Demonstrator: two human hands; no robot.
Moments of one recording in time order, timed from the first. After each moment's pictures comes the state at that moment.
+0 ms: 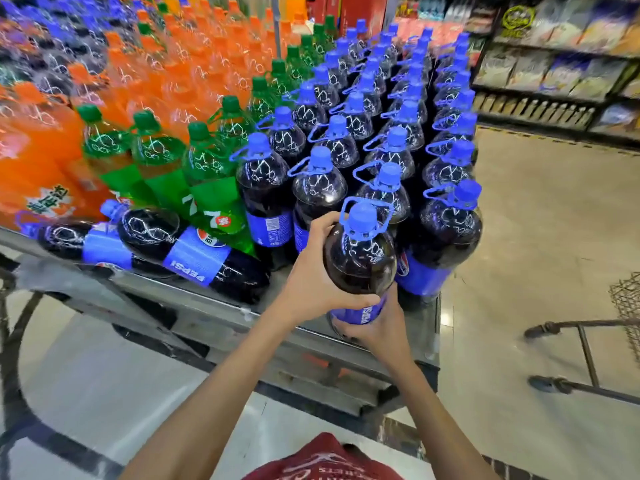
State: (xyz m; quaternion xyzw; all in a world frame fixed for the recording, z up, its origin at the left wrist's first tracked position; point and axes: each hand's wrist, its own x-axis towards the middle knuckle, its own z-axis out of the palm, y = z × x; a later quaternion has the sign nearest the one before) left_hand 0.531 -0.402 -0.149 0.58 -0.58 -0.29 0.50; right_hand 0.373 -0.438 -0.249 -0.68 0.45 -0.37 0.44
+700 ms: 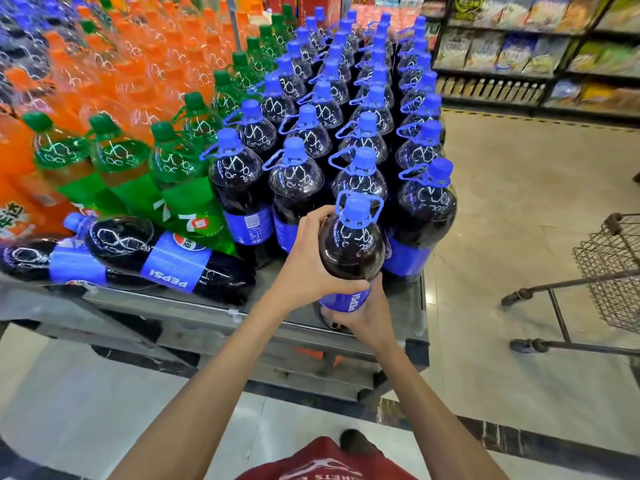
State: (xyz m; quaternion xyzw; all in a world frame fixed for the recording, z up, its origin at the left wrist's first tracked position) left_hand 0.533 -0.420 -0.166 0.55 -0.61 -0.32 0.47; right_hand 0.378 -0.431 -0.265 -0.63 0.48 -0.40 0.47
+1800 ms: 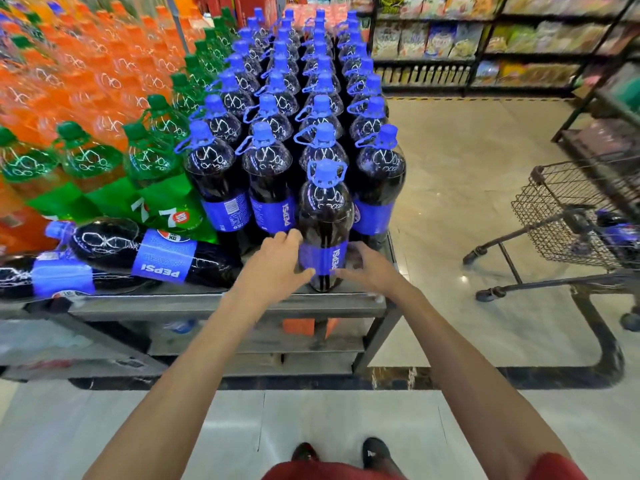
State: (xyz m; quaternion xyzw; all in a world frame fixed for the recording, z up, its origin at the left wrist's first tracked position) left_hand 0.550 -0.353 -0.152 0.67 -0.72 -0.17 0.09; right_hand 0.339 -0.425 -0.230 -0.70 0.57 -0.15 0.40
